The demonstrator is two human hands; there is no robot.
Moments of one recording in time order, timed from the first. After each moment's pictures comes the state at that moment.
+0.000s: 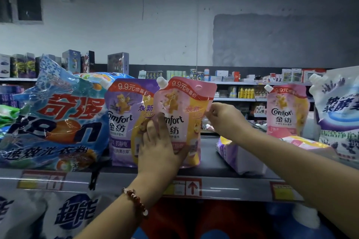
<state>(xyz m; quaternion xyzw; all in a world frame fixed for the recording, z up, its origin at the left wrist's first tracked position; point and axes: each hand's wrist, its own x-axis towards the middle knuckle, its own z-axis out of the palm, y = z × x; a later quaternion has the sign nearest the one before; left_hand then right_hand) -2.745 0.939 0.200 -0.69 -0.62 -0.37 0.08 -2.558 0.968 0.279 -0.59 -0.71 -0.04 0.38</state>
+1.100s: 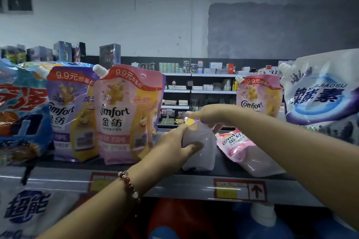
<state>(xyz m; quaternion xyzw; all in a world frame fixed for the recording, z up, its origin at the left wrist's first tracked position) -2.606 0.958 0.206 -0.80 -0.47 -0.36 -0.13 -2.449 1.010 0.292 -0.64 -0.71 0.23 0.15</state>
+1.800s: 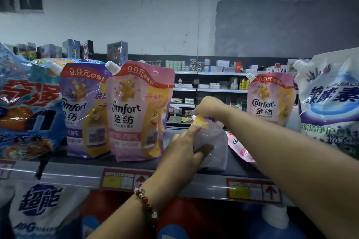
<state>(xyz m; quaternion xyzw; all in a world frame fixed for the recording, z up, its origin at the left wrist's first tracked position) -2.604 0.950 0.183 -0.78 -0.44 -0.44 -0.08 -2.488 1.035 0.292 -0.70 -0.68 0.05 0.20</state>
